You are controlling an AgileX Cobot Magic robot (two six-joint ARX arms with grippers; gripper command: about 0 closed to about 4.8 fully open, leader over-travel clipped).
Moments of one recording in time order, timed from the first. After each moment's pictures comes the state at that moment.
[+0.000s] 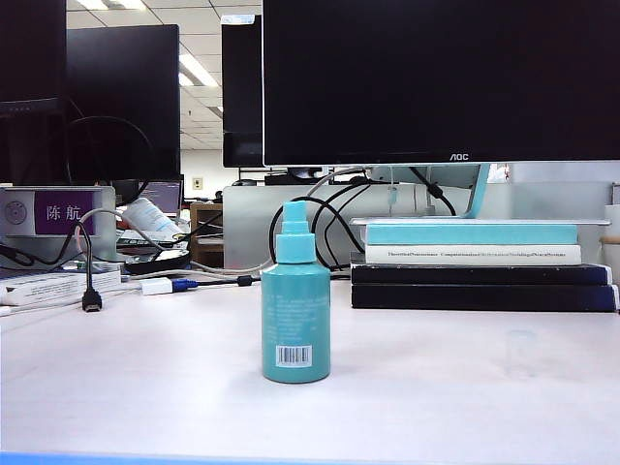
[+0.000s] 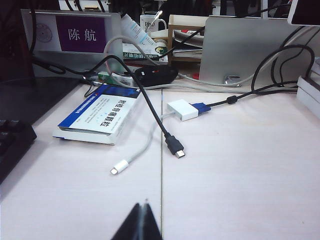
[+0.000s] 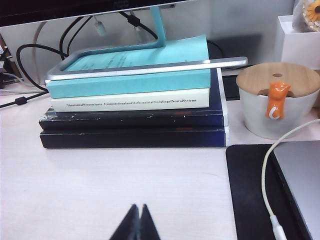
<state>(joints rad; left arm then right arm) 0.10 0.04 0.01 -0.02 0.18 0.00 0.23 0.01 0.01 -0.07 0.14 0.16</state>
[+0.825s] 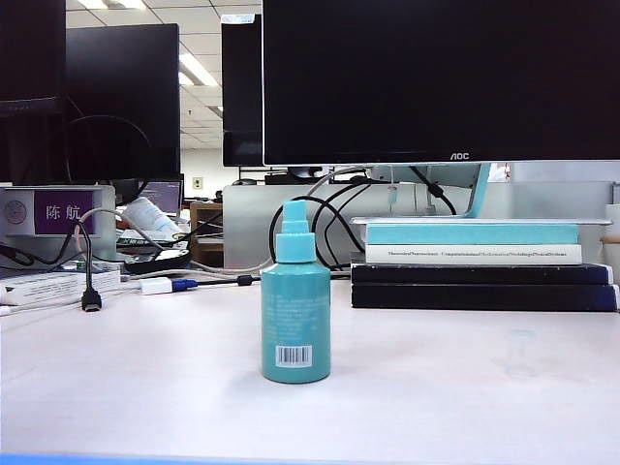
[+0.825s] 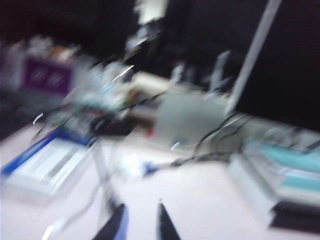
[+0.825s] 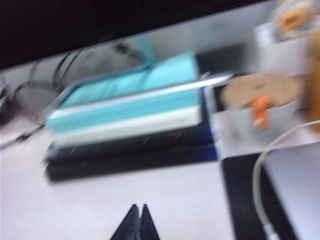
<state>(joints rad) 0.10 0.04 0.06 0.15 0.29 -0.28 0.23 0.01 0.11 -0.13 0.20 0.28</state>
